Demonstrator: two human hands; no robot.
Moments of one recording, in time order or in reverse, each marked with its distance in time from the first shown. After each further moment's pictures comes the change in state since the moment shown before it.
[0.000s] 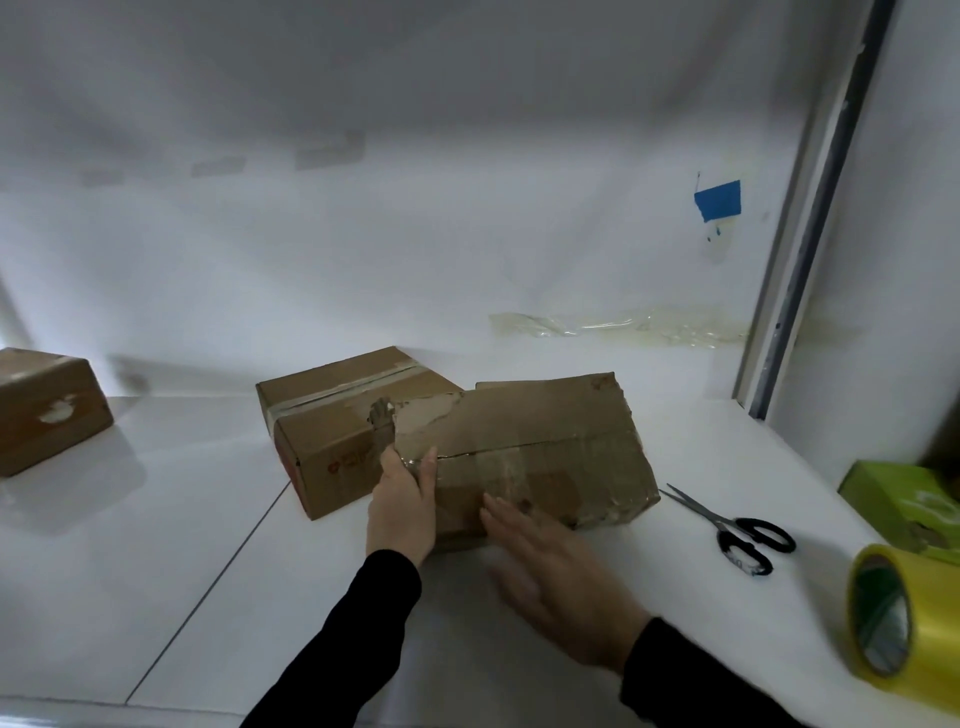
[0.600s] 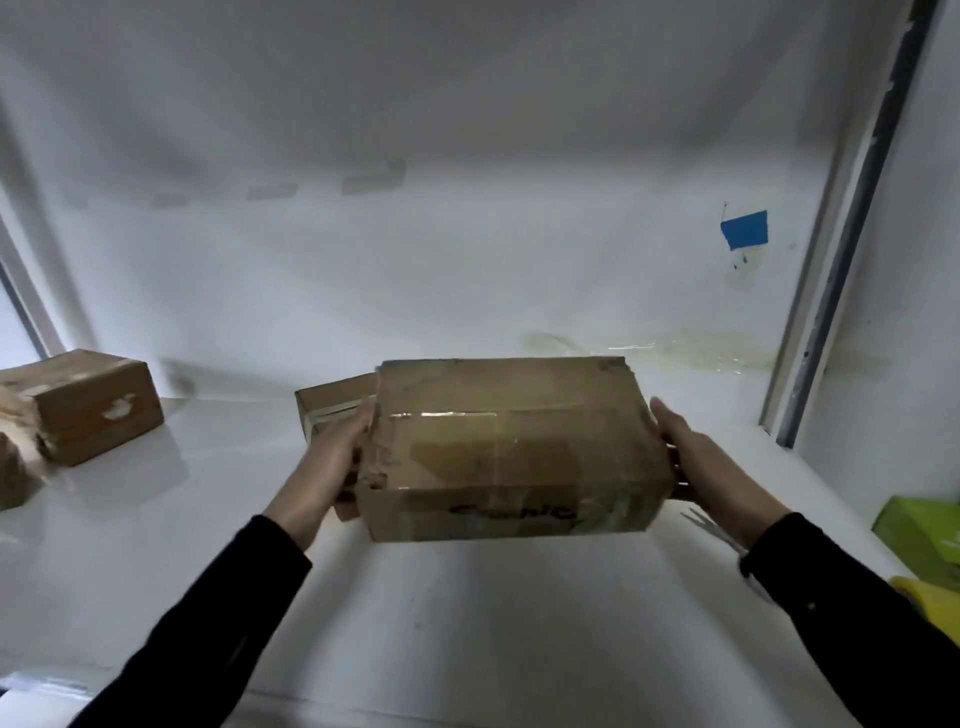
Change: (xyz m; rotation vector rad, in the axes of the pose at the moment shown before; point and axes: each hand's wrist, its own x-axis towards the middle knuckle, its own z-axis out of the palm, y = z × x) left_hand 0.013 0.027 -0.112 -0.484 -0.225 -0.162; right_hand 0.041 0.076 -0.104 1.031 -0.074 0.931
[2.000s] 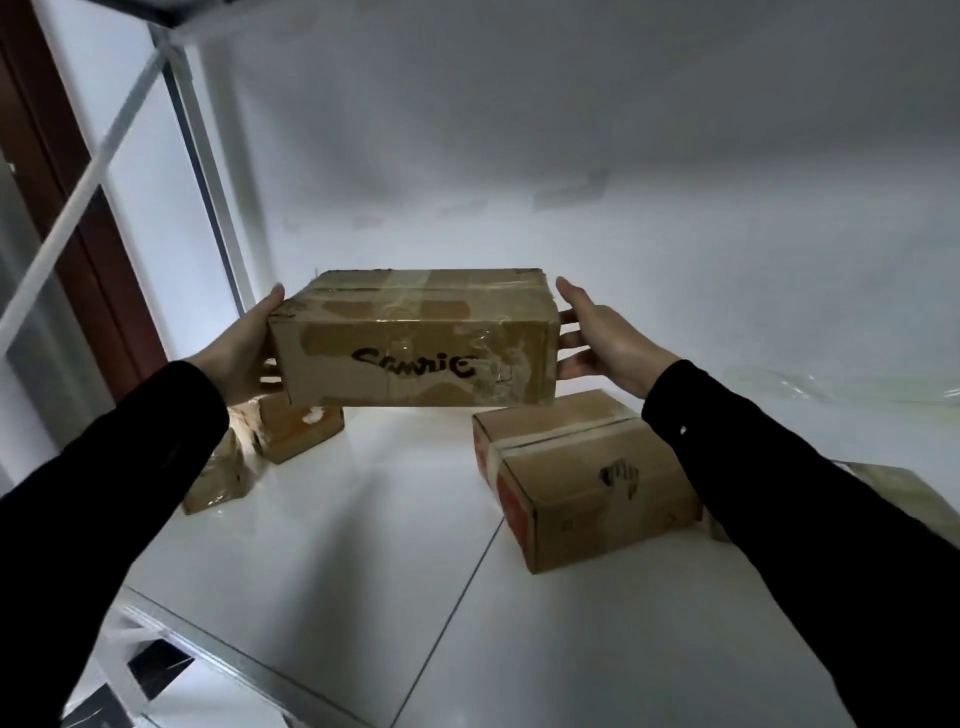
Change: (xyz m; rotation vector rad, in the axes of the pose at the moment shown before) left_hand 0.104 0.081 -0.282 0.062 0.289 -0.098; right_hand 0.145 -0.165 0.255 0.026 -0.355 -0.213
